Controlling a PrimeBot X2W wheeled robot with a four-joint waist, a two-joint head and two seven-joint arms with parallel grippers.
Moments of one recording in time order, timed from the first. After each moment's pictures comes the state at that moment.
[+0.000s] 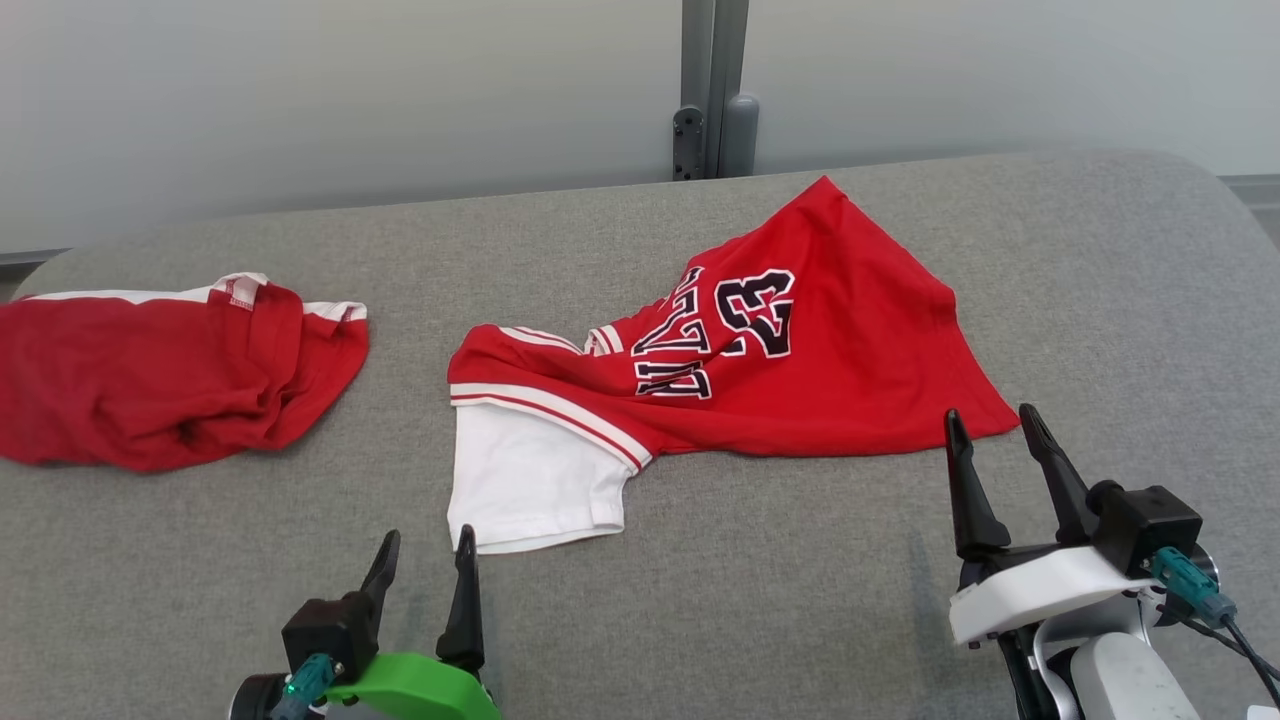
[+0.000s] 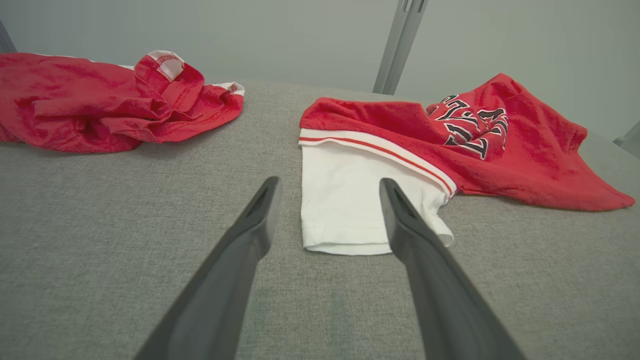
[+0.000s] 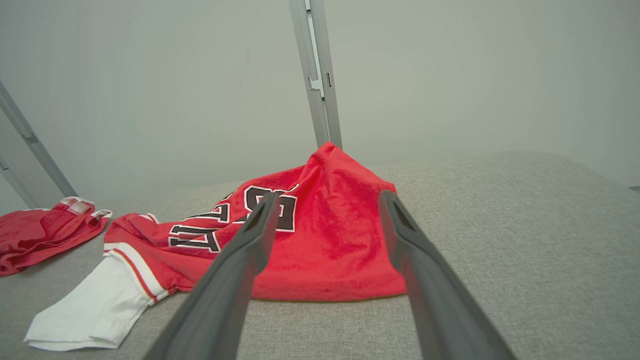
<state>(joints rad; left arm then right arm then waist) 0.00 0.05 -0.22 0.27 -0.31 0.01 -0.21 -0.08 -0.05 0.02 0.21 0.21 0.13 -0.26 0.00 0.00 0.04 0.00</state>
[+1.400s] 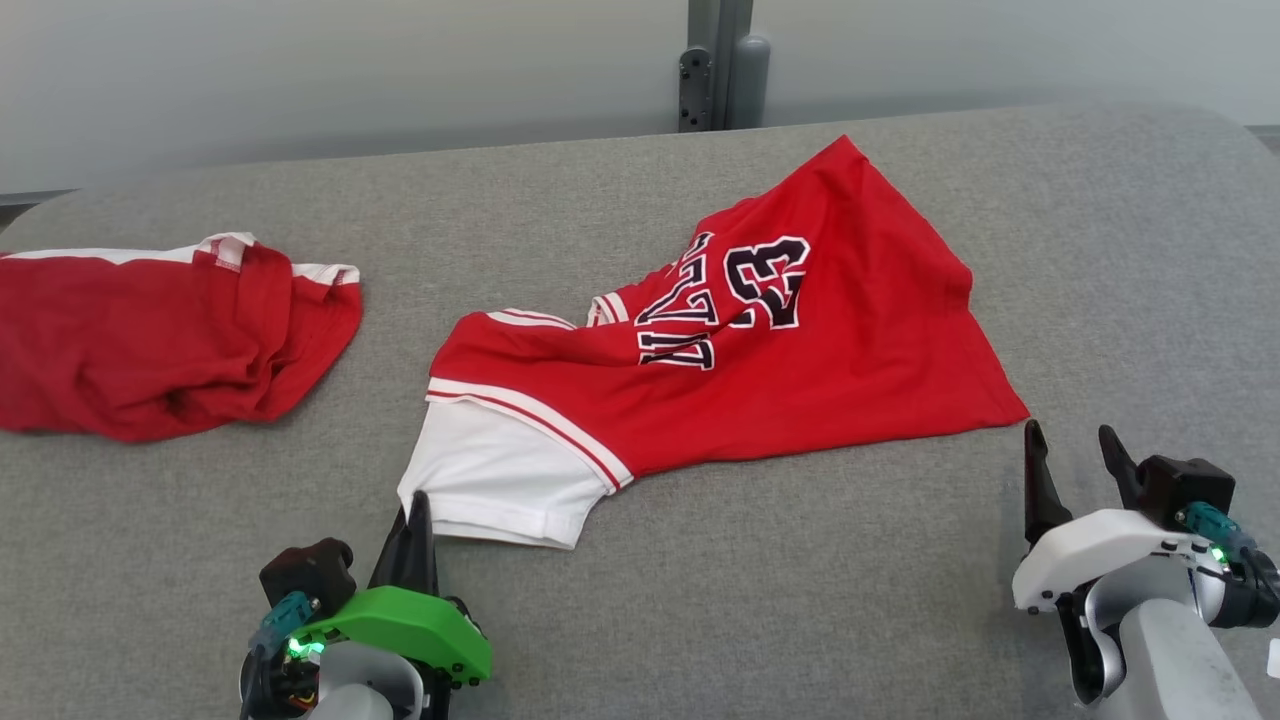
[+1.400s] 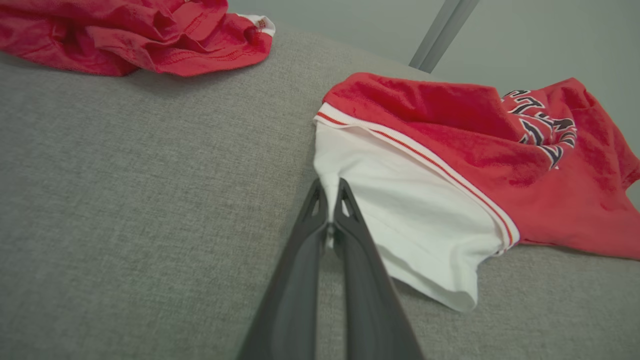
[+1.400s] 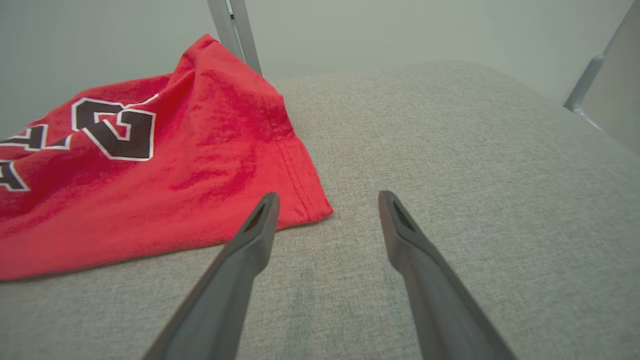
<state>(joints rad) -0.19 0.06 -0.26 0.53 -0.55 0.04 -0.24 -0.24 -0.05 -0.19 0.54 0.08 0.13 -0.23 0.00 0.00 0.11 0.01</state>
